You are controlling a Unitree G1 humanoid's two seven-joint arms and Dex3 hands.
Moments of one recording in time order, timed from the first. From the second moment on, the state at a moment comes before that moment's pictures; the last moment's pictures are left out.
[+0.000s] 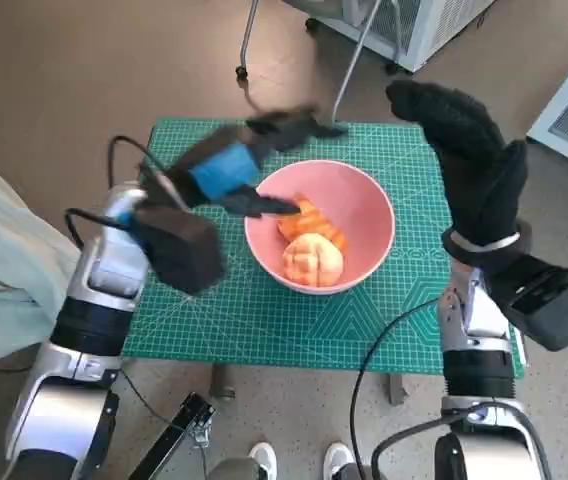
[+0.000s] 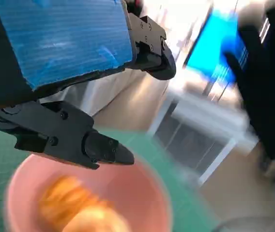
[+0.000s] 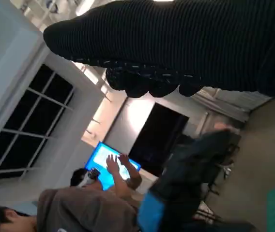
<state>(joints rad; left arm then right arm) -0.85 0.38 -0.11 0.45 0.11 -0.42 -0.46 -0.76 -0.13 -0.15 0.55 0.32 -0.76 0.50</state>
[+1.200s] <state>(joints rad) -0.63 0.17 0.09 0.22 -0.08 -0.50 -0.19 -0.81 -0.12 -0.13 0.54 0.20 -0.79 0.36</state>
